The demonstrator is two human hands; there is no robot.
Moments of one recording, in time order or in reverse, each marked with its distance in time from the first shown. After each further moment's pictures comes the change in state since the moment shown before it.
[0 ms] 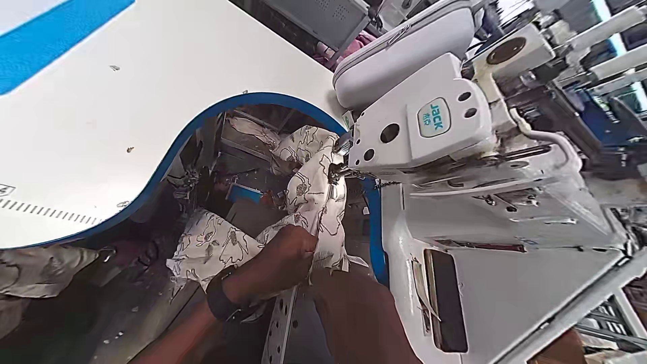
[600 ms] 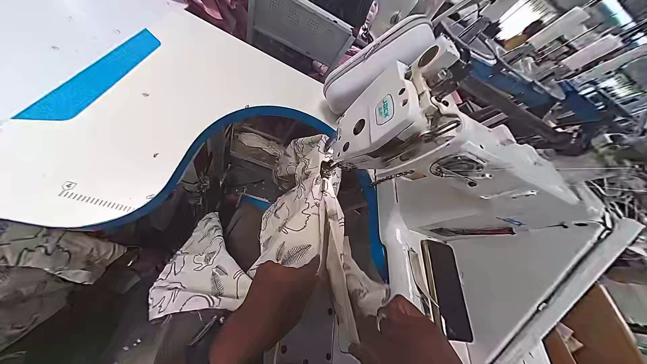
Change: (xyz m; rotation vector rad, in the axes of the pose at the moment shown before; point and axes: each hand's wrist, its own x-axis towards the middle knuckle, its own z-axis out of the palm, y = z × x) left_hand -0.057 0.023 0.055 0.585 0.471 0.117; right_hand -0.076 0.035 -0.036 0.146 -0.196 -0.082
